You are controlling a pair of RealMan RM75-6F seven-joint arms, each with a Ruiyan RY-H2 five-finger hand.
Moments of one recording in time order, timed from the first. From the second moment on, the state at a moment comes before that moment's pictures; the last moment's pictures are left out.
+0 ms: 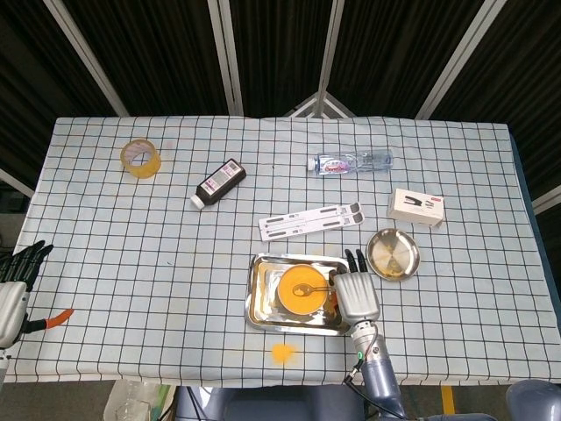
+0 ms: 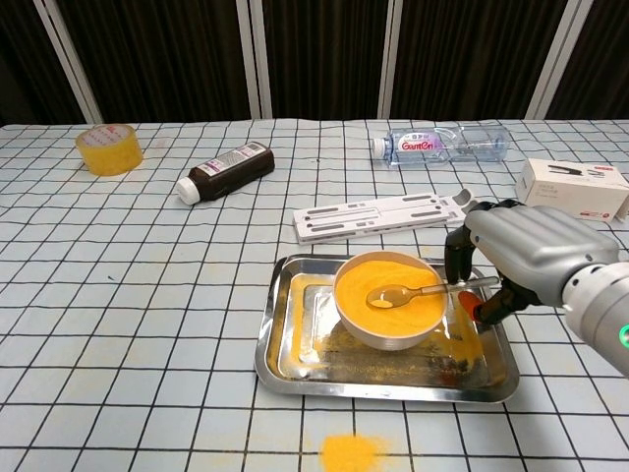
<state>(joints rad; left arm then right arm) -0.08 -1.07 -0.03 -1.74 1.45 1.44 -0.06 0.52 -1.77 0.12 -1.81 -0.93 1.44 -0.95</state>
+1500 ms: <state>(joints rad) -0.08 -1.07 -0.04 -1.75 1.44 1.43 -0.06 0.52 -1.77 0.13 -1.82 -0.92 1.44 -0.97</state>
